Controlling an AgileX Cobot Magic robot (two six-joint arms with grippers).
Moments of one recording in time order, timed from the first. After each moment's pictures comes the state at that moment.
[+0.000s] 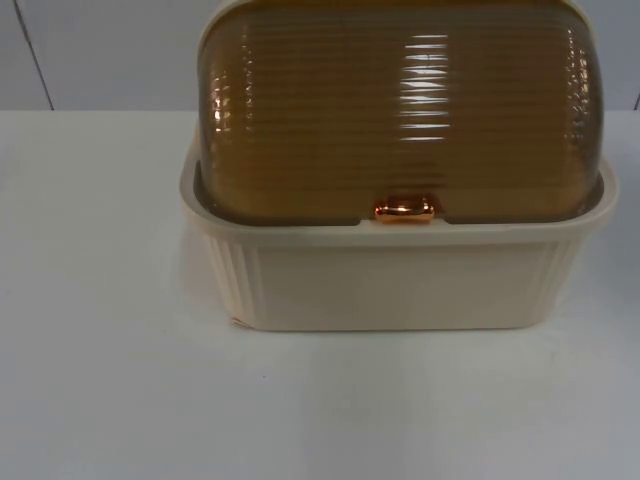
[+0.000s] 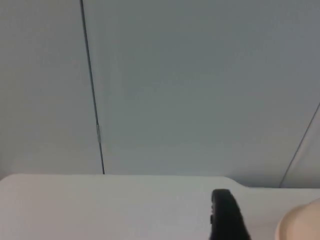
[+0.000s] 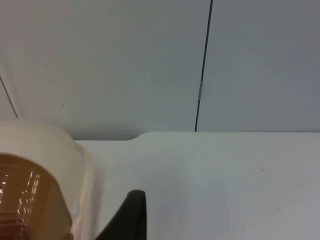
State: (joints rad) right arm -0.01 0.84 -0.92 -0.07 0.53 0.02; left arm 0.02 1.17 -1.14 -0.23 0.41 0.14
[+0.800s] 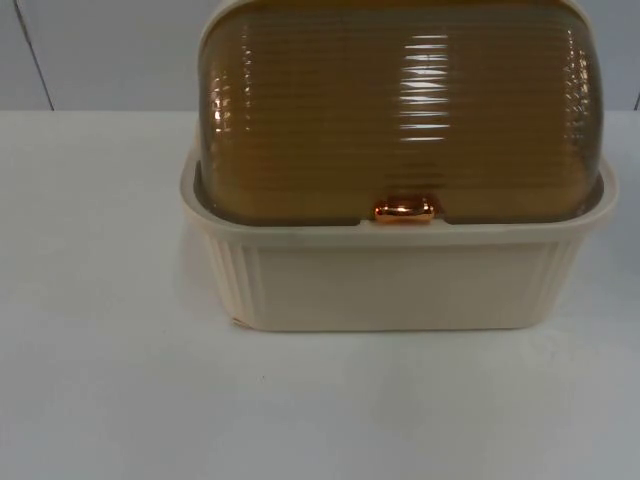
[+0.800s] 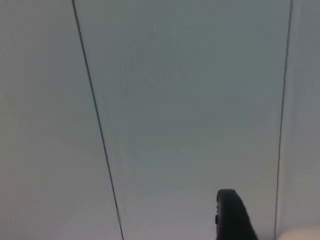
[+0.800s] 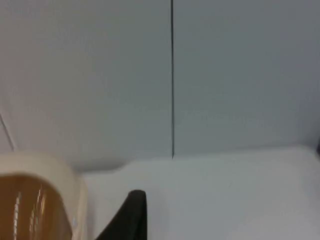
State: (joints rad) right arm -0.01 0.48 -0.97 -0.15 0.79 0.13; left arm 0.02 0.61 -1.12 -0.22 0.59 0.24
